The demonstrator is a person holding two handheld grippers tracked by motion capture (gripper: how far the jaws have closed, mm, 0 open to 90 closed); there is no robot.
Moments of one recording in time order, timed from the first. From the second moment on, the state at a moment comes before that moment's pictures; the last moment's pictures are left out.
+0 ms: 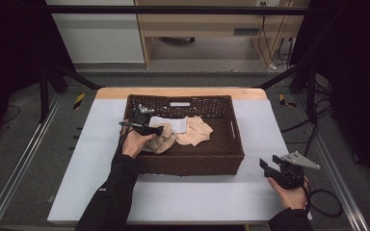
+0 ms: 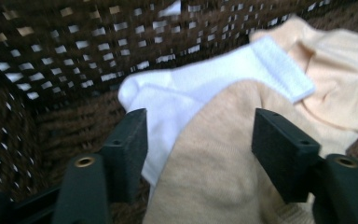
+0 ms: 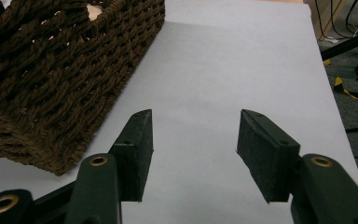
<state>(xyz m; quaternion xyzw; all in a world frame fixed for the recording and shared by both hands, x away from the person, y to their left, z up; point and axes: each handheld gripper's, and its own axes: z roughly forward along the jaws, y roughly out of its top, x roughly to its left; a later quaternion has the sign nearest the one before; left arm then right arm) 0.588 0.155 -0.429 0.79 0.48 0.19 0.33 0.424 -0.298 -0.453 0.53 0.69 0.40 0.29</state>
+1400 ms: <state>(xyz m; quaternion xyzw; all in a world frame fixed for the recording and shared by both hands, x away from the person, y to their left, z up) 0.508 0.170 -0.331 0.67 0.39 0.23 0.58 0.421 -0.302 -0.449 0.54 0.67 0.41 0.29</state>
